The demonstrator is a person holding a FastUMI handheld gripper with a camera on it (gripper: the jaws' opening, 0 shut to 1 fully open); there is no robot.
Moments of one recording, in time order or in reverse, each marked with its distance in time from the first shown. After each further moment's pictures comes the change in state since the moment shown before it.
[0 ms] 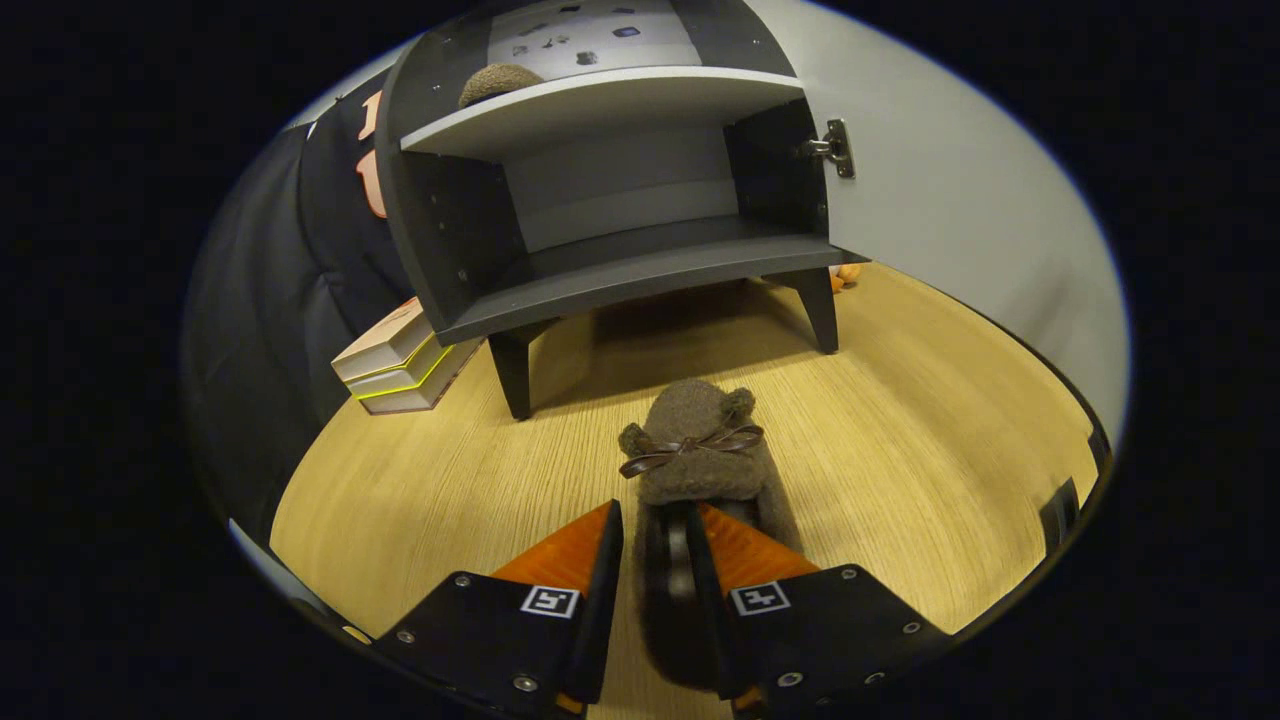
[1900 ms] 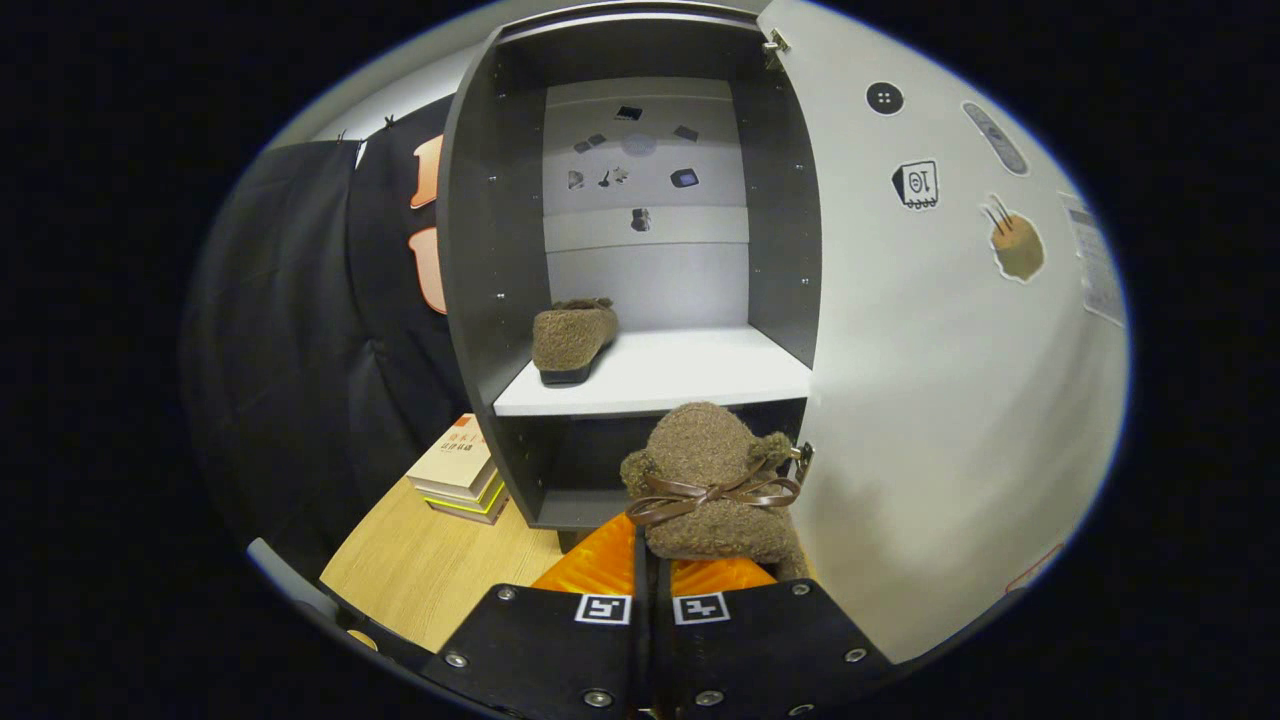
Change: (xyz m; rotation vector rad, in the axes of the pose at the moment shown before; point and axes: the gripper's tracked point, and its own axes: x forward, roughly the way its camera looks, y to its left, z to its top) arm -0.168 0.015 0.250 -0.148 -0.235 0.030
